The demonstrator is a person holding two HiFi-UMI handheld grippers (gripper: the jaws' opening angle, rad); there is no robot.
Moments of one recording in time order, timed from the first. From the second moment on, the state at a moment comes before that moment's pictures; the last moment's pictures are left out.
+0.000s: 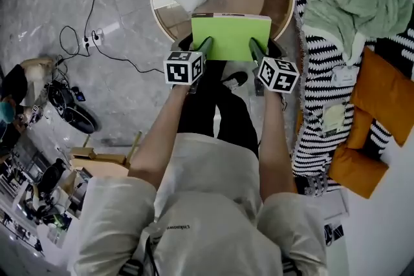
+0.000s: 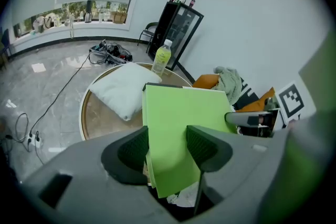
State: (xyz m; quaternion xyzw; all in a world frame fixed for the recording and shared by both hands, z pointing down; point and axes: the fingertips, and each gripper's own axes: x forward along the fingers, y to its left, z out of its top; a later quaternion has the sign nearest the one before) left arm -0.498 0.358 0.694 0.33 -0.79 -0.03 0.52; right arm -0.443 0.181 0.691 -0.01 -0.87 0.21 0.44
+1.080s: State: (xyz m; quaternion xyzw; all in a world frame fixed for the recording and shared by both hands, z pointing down) left arm -0.401 0.304 0.527 0.40 -0.81 0.00 0.43; right arm -0.307 0.143 0.531 0.07 -0.91 0.23 0.32
